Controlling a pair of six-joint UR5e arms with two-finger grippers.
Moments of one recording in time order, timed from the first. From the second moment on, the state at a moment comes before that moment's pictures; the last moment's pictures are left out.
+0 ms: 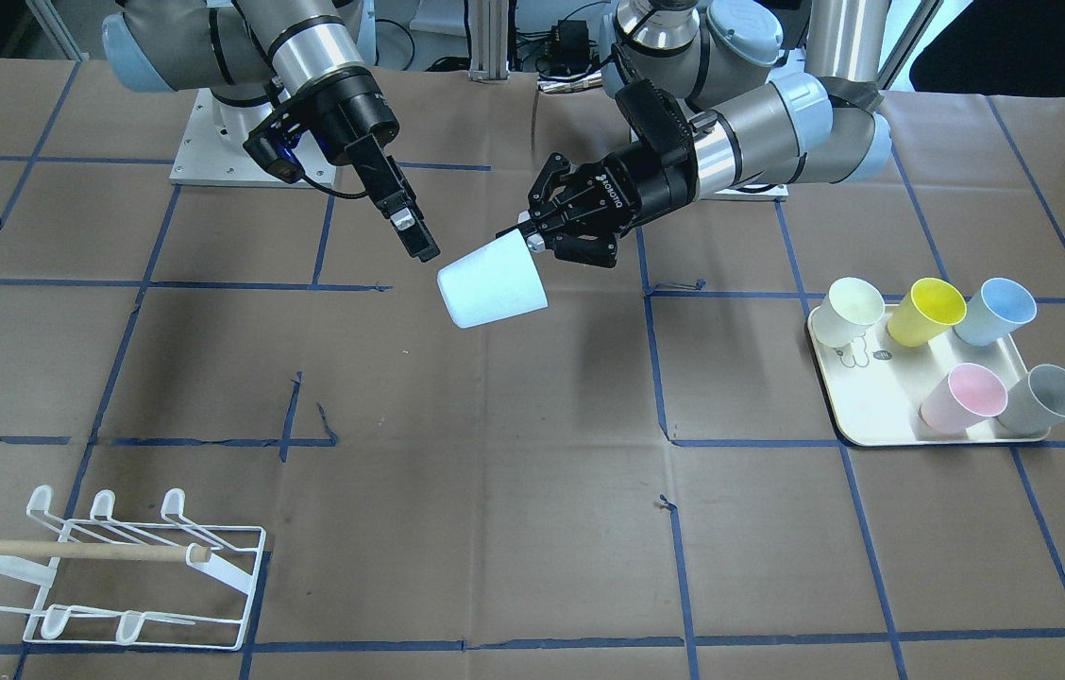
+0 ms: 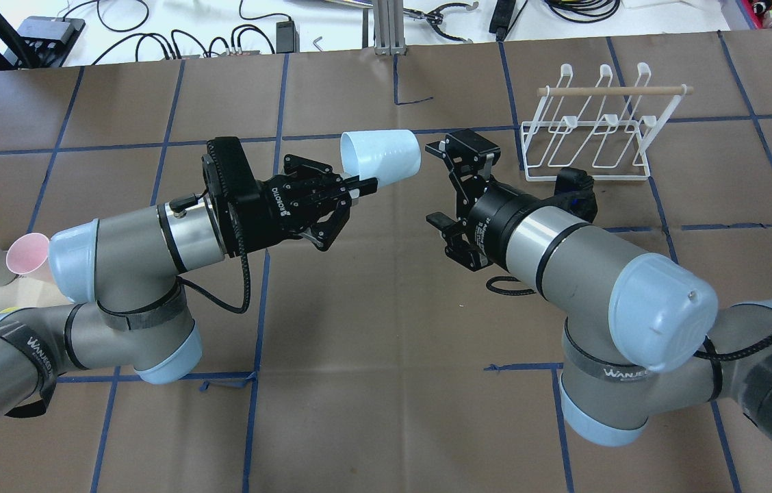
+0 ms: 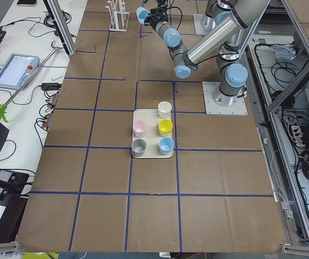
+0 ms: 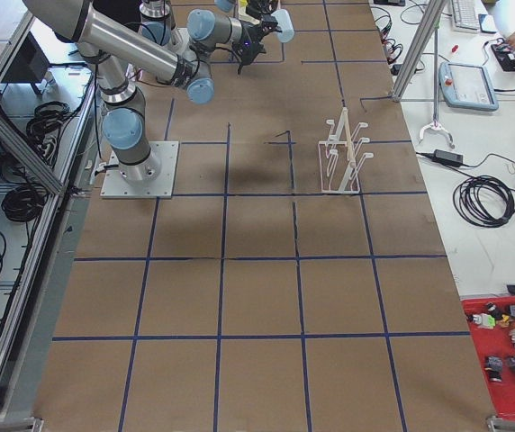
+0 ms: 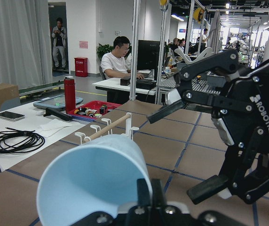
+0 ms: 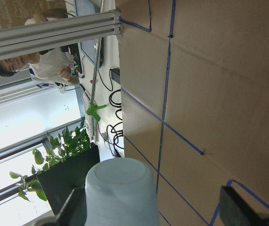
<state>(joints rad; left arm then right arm) -1.49 -1.73 -2.32 0.32 0.37 0.50 1.77 -1.65 2.32 -3.27 -1.21 1.69</state>
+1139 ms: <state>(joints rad) -1.49 -1.74 -2.32 0.32 0.38 0.50 1.88 -1.47 2.15 -3.24 -1.33 1.75</state>
